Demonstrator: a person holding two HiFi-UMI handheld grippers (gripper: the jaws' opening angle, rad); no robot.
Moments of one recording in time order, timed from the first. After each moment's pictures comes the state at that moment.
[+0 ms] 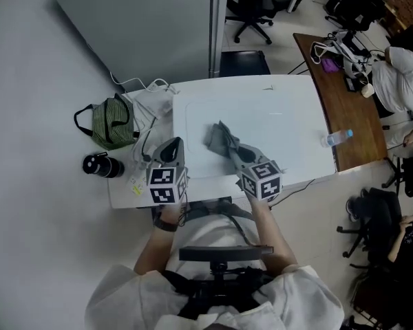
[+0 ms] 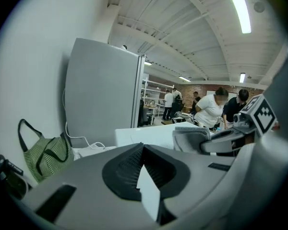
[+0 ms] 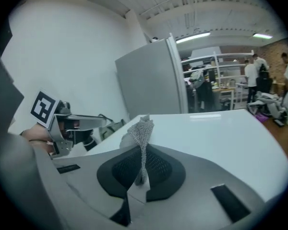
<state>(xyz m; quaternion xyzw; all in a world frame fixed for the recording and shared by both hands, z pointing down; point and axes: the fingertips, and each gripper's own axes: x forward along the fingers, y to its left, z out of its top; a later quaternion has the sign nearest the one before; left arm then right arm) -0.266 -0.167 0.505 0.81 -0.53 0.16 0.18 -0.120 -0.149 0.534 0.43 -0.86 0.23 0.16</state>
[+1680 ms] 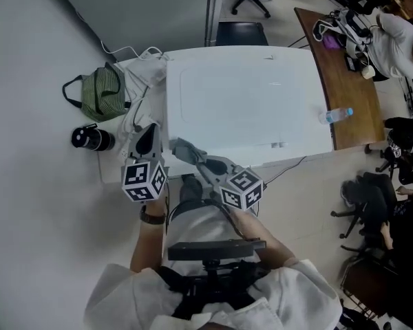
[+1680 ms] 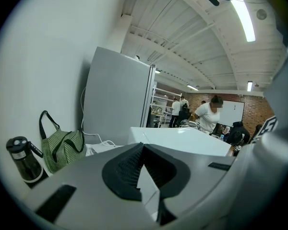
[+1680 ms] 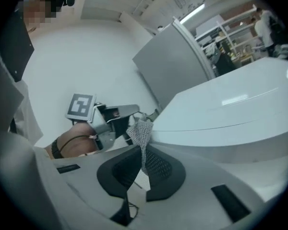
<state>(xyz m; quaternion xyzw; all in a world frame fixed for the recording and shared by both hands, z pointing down) -0.322 -0.117 0.518 0.79 -0.58 0.10 0.18 -0.217 -0.024 0.560 0.29 -0.89 0.33 0.09</state>
